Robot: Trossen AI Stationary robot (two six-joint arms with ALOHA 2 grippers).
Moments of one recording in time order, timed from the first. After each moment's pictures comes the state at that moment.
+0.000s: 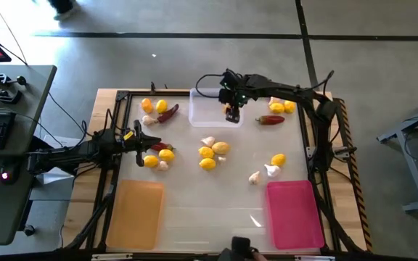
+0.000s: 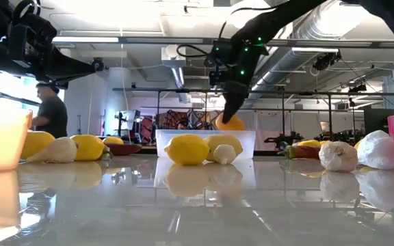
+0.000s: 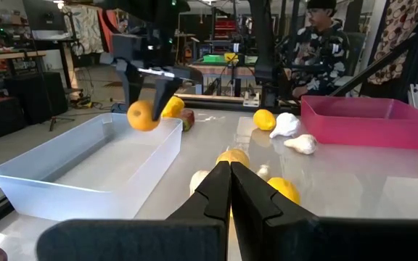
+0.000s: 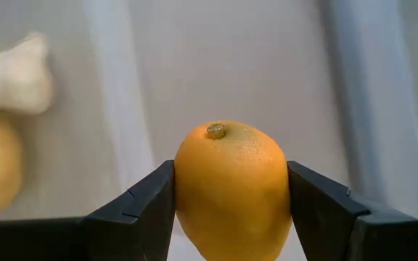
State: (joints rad) left arm 0.18 0.06 0.01 0.01 -0.03 0.01; right arm -0.54 1.96 1.62 -0.83 -0.07 -0.42
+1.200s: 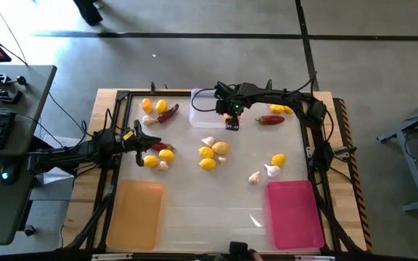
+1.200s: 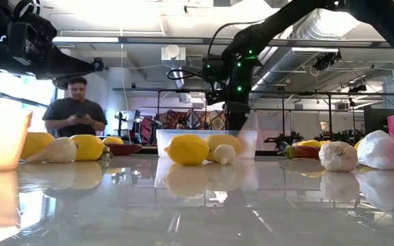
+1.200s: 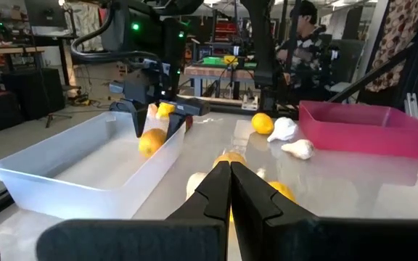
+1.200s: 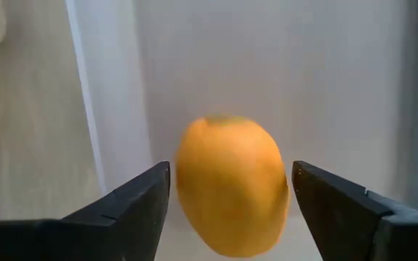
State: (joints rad) left arm 0.18 0.06 0.01 0.02 -0.03 -0.02; right arm -0.49 2.07 1.61 -0.88 0.05 -0.40
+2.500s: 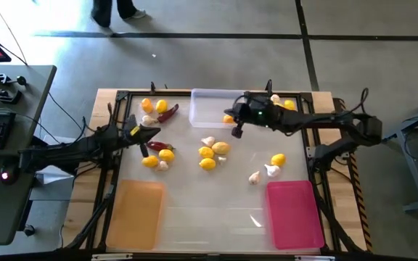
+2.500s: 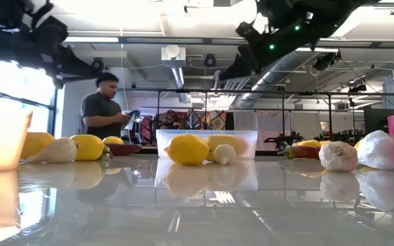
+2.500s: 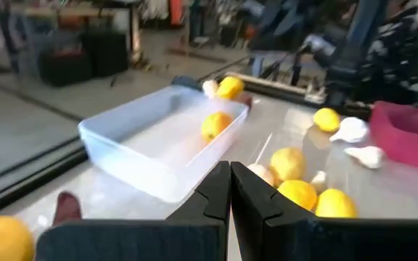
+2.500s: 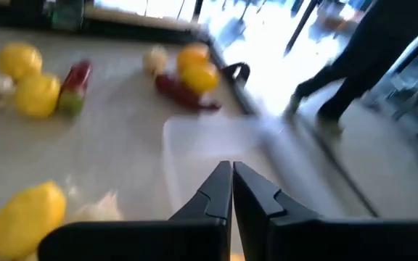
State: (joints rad) left arm 0.22 0.28 0.14 -0.02 -0.24 -0.13; right arm -0.33 1.42 0.85 0.21 0.11 -0.27
